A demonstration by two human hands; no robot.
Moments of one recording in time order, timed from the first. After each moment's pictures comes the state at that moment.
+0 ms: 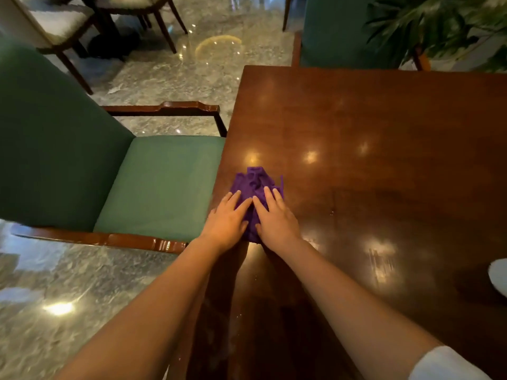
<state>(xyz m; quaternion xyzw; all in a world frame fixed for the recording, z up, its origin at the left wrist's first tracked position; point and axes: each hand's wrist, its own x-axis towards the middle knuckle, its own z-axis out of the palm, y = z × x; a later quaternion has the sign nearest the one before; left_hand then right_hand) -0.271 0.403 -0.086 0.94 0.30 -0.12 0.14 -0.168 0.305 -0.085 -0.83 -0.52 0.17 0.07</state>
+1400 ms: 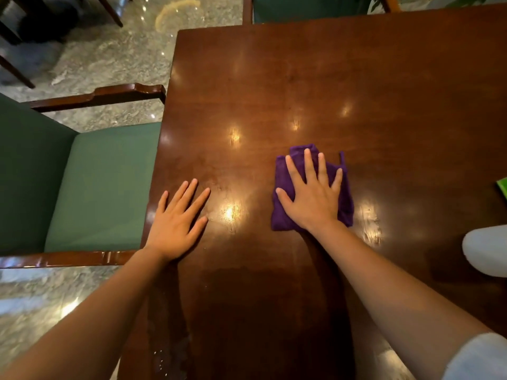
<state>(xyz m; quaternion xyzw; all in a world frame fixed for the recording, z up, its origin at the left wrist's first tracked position) -0.256 0.412 -0.138 0.97 0.23 -0.06 0.06 -0.029 0.221 -0.138 -0.92 -0.38 0.08 0.04</state>
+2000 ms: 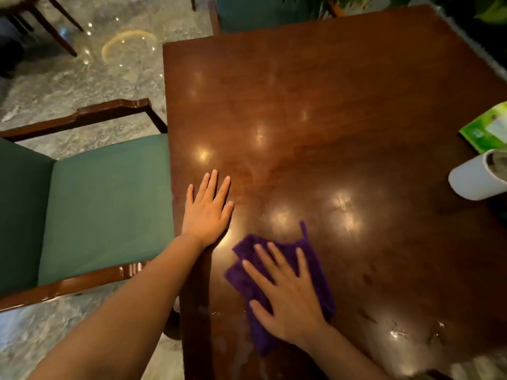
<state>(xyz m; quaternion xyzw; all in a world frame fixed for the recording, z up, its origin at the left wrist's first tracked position) -0.260 0.419 -0.144 0.98 0.19 -0.06 0.09 -0.288 0.178 -0.135 -0.87 -0.47 0.09 0.11</state>
